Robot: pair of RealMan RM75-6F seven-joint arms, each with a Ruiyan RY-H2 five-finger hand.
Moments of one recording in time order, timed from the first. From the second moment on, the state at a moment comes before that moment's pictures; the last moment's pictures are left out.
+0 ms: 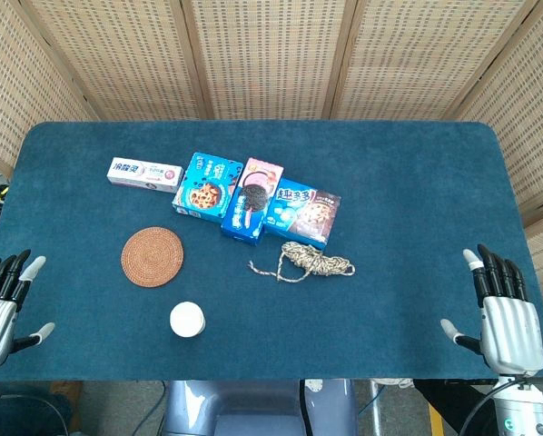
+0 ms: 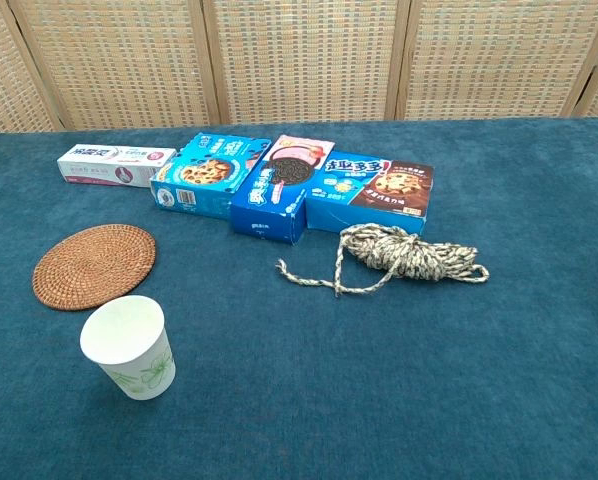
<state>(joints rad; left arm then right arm) -0.05 -1.10 -0.01 -1.70 1.61 1.55 0.14 0.05 -1.02 0.09 -2.24 -1.42 1.58 -0.51</state>
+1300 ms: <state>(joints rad) -0.47 -1.31 0.04 -1.48 1.99 1.13 0.24 0.06 -1.03 0.11 -2.26 -1.35 1.58 -0.55</state>
